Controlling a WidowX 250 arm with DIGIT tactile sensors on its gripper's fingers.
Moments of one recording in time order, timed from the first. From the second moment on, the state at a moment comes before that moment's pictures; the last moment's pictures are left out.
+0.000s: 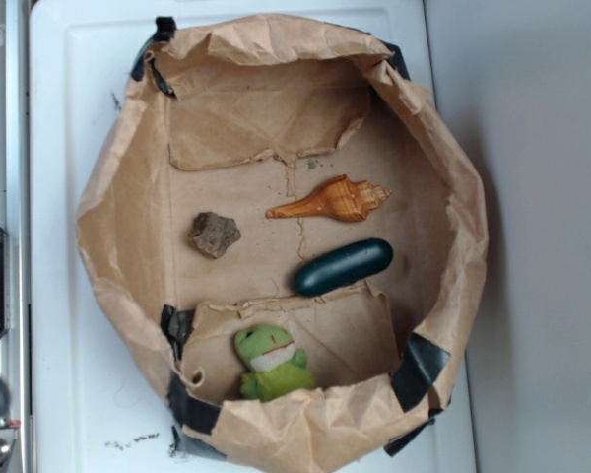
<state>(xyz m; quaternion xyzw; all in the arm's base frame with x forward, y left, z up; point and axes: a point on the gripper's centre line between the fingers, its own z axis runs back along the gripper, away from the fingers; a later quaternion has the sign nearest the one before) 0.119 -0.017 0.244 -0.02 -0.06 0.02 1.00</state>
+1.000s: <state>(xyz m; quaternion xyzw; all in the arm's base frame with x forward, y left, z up) 0.162 -0.018 0.224 -0.01 -0.07 -0.01 1.00</state>
